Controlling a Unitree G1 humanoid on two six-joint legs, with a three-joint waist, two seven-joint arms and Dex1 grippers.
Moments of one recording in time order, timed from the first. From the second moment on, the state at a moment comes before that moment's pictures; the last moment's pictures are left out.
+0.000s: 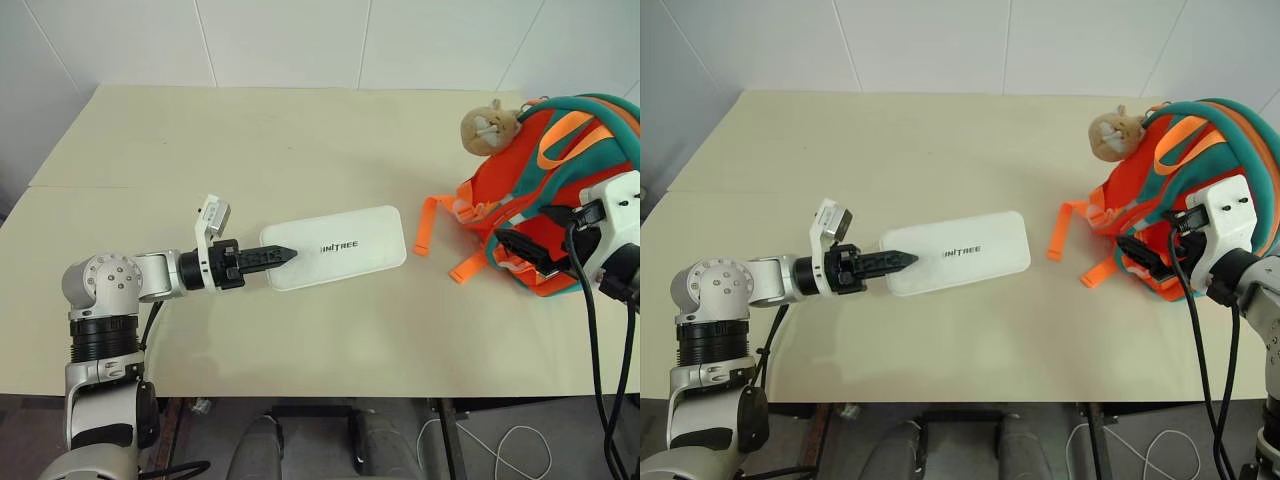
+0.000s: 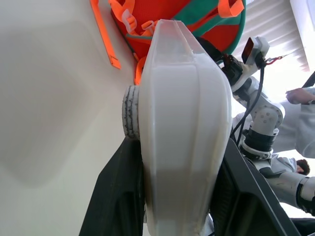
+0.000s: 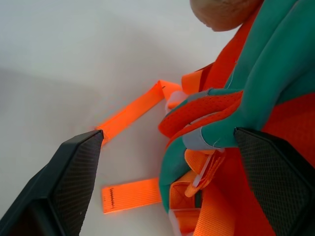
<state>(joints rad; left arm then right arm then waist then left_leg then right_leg) -0.66 0.50 0.30 0.12 -0.90 1.46 -0.77 -0.27 -0.83 -0.48 -0.34 0.45 0.89 0.64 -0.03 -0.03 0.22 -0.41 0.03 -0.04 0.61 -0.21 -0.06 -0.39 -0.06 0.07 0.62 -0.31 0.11</state>
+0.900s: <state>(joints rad) -0.69 0.47 0.30 0.13 -0.94 1.45 -0.73 -0.37 -0.68 -0.45 -0.25 0.45 0.77 0.46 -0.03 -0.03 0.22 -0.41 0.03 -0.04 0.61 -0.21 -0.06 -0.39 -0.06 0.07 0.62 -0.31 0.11</state>
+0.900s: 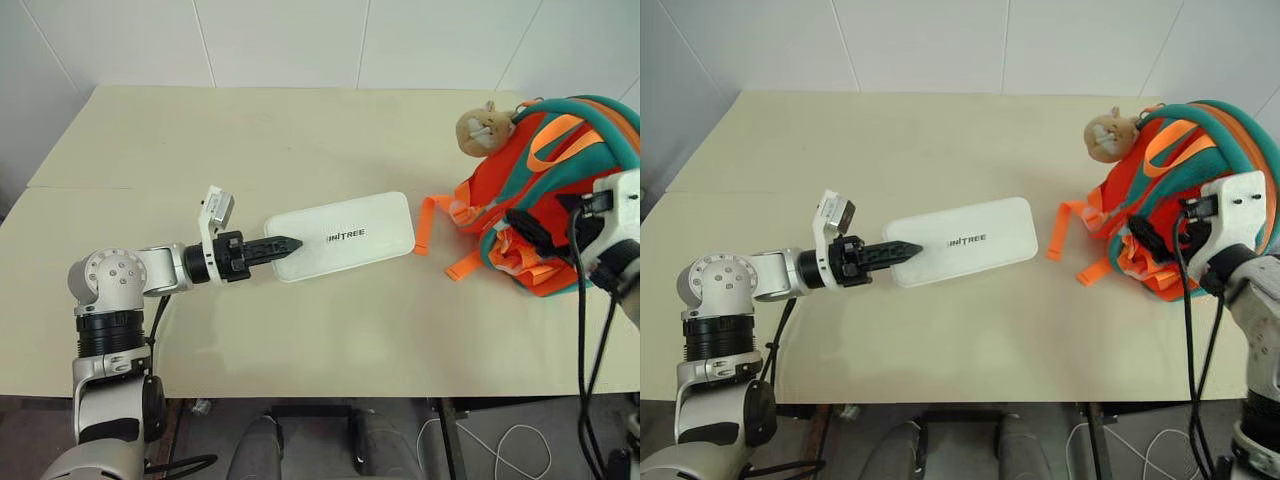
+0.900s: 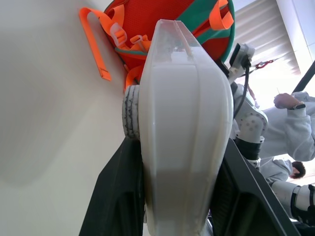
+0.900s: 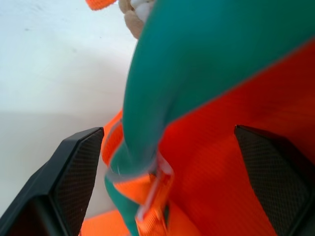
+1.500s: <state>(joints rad) -0.66 0.50 0.43 0.13 -0.94 1.38 -0.62 -0.73 -0.54 -0.29 0.08 0.38 0.63 0.35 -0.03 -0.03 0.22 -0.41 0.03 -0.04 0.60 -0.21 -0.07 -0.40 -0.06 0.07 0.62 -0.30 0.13</state>
